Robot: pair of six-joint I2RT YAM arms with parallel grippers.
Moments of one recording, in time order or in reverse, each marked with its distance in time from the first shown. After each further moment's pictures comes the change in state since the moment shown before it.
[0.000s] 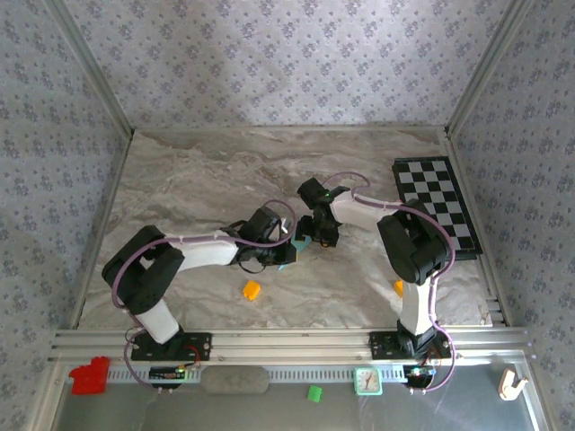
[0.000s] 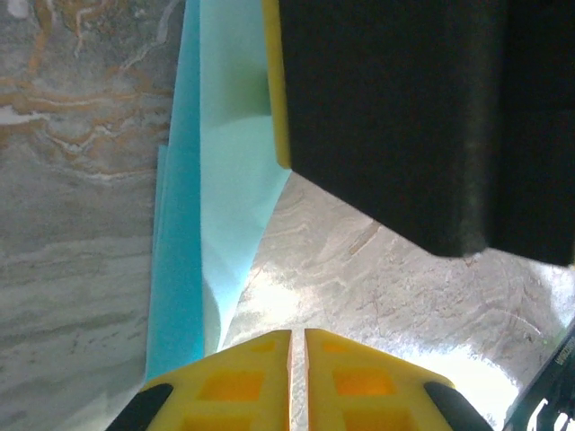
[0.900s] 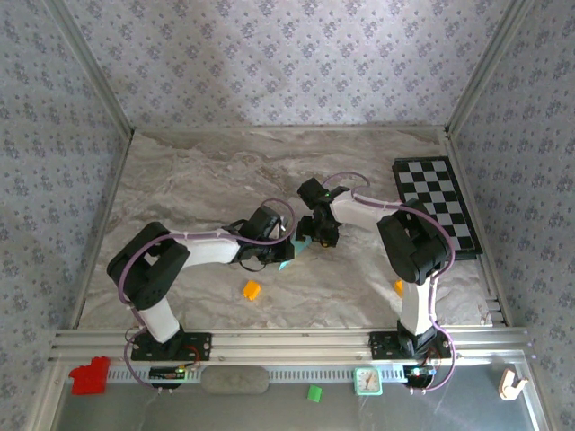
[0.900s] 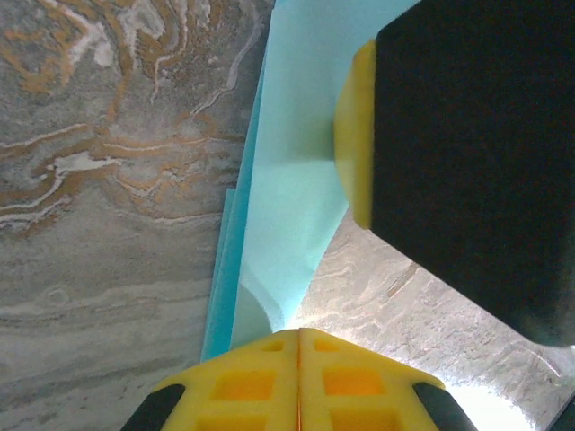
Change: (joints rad) left arm 0.017 0.039 0.002 0.029 -0.038 -0.033; right arm 0.000 0.002 0.000 -0.002 0.006 0.000
